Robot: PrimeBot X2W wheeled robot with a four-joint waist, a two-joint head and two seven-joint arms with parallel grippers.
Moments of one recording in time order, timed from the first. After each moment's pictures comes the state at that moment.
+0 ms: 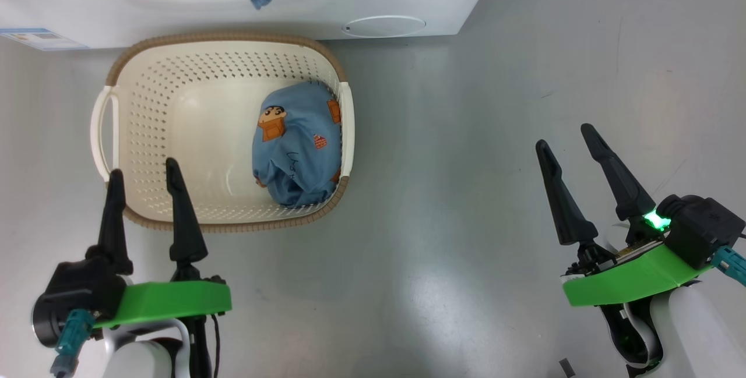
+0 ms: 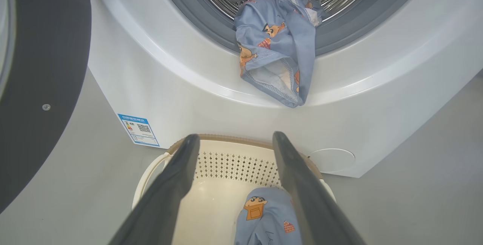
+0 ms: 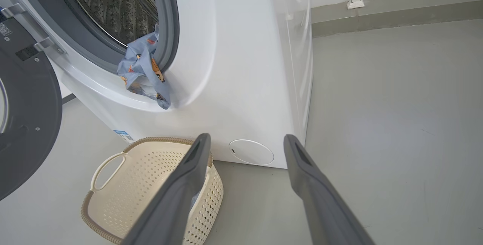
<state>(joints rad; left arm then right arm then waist) -0.19 0.04 -0.10 -0.04 -0.28 0.24 -0.26 -0.26 -0.22 0.17 0.00 0.39 0.13 -0.26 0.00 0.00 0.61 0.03</state>
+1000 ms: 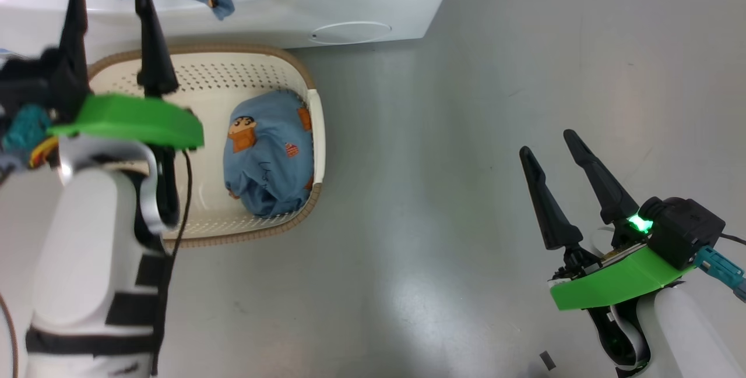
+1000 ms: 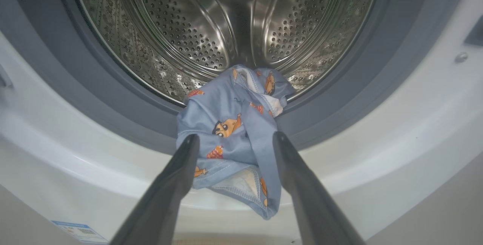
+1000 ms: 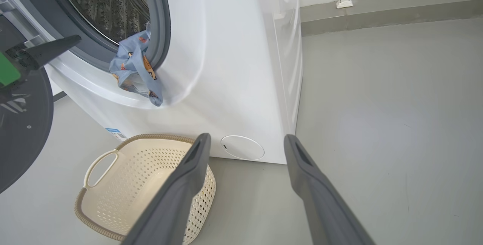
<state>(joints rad) -0.70 0.09 -0.13 0.25 -0.27 0.15 -0.15 -0.27 -0.21 0.21 0.03 0.39 0.13 -0.26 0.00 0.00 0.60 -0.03</state>
